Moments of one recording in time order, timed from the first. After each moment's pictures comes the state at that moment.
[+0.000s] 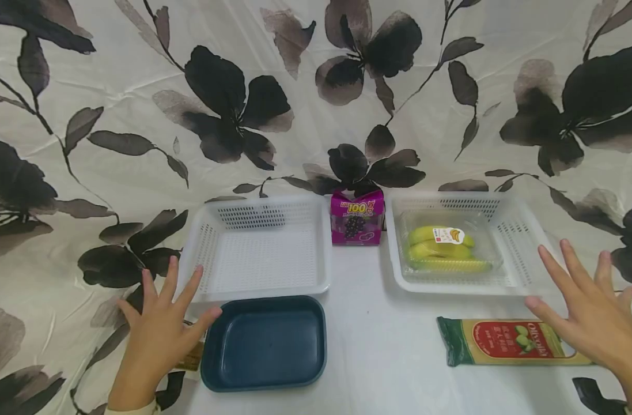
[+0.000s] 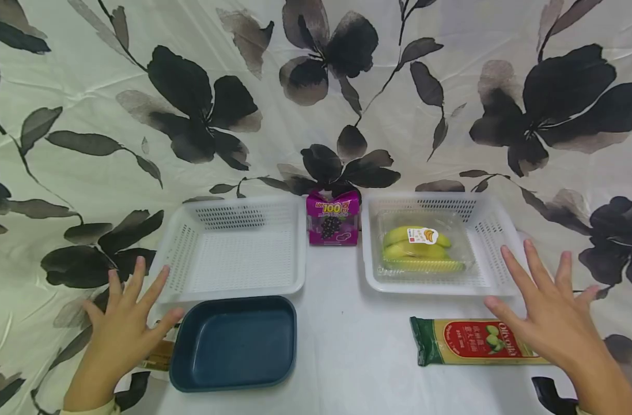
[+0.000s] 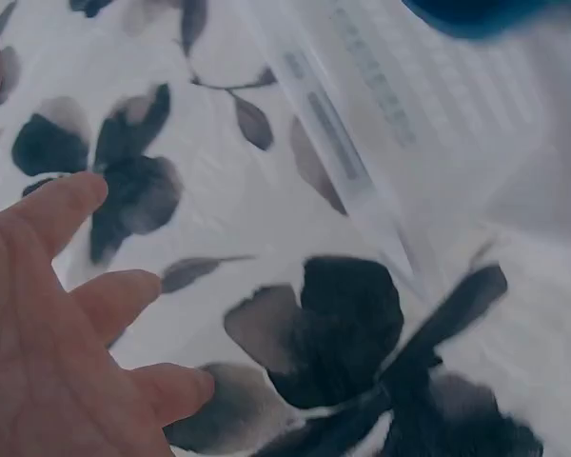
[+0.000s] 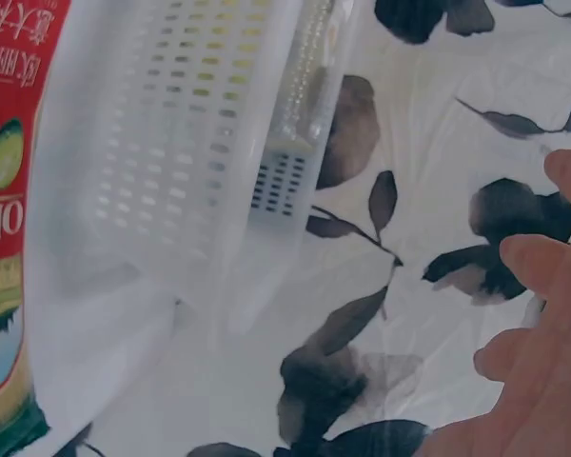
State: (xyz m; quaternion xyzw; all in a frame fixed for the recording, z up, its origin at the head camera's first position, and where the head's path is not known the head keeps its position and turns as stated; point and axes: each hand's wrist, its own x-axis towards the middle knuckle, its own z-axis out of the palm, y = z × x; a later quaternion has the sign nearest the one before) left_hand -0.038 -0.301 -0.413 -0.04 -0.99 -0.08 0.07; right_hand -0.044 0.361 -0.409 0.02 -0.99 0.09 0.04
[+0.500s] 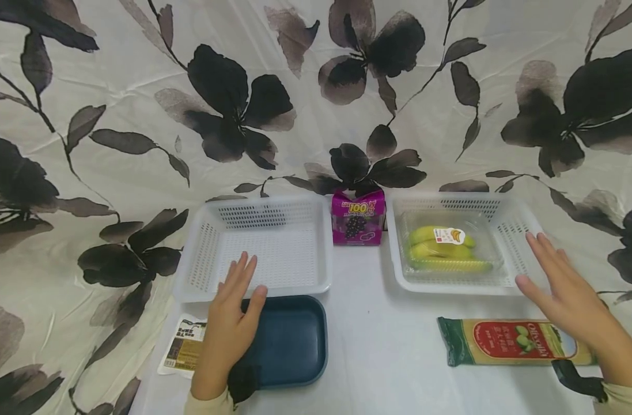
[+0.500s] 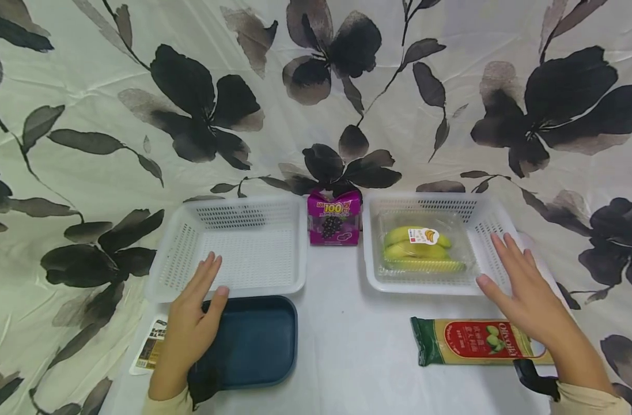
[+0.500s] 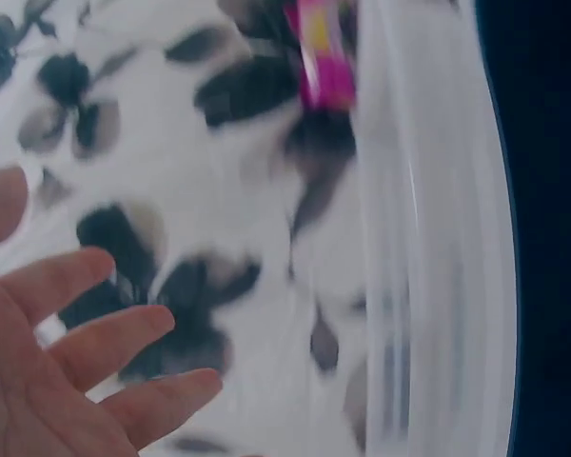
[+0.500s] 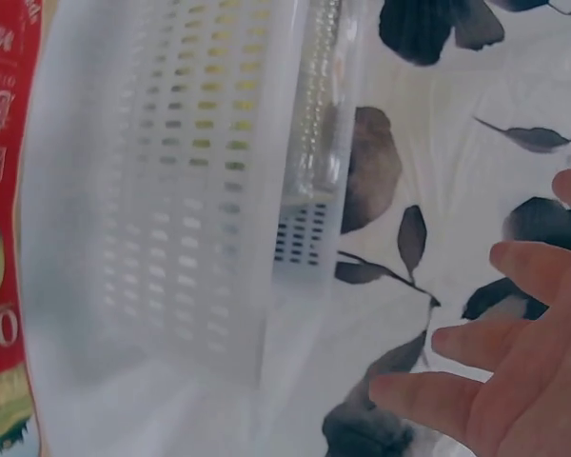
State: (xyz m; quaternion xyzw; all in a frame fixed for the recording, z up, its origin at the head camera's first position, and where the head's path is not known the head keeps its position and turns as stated) left_hand -0.048 -0.199 -0.424 -0.09 -0.91 -0.37 0.18; right_hand -0.071 0.358 -0.416 0.09 -0.96 0.26 0.05
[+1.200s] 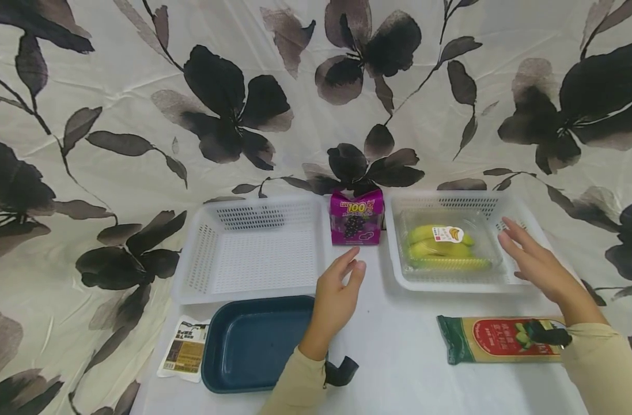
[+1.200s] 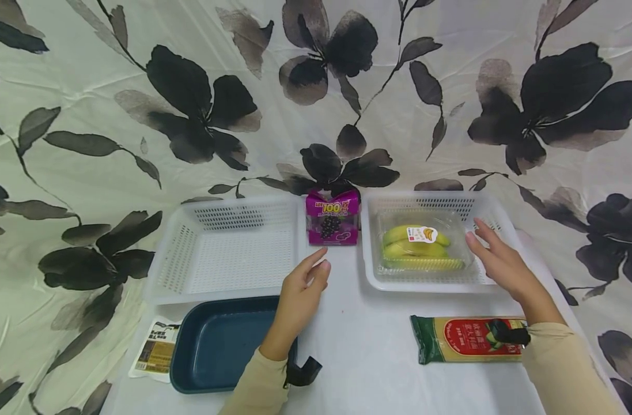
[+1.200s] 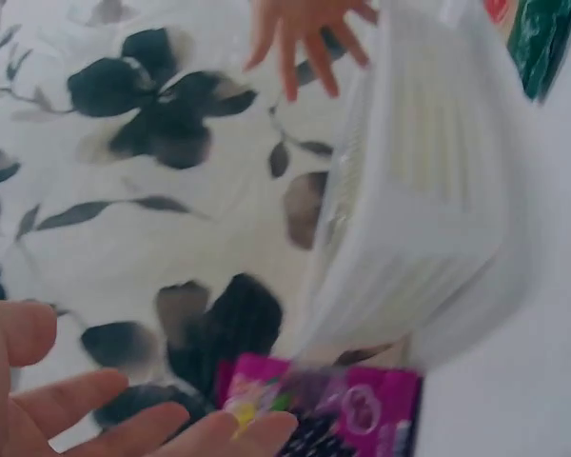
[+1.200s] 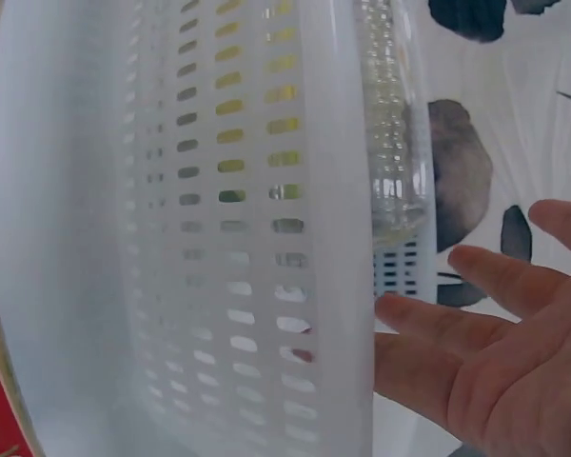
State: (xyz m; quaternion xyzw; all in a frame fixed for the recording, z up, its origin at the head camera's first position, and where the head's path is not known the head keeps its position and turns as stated) left_hand -0.088 -0.040 -0.436 -0.09 -0.80 -0.59 0.02; right_hand -0.137 0.355 -0.426 -0.03 -0.90 0.40 -0.15
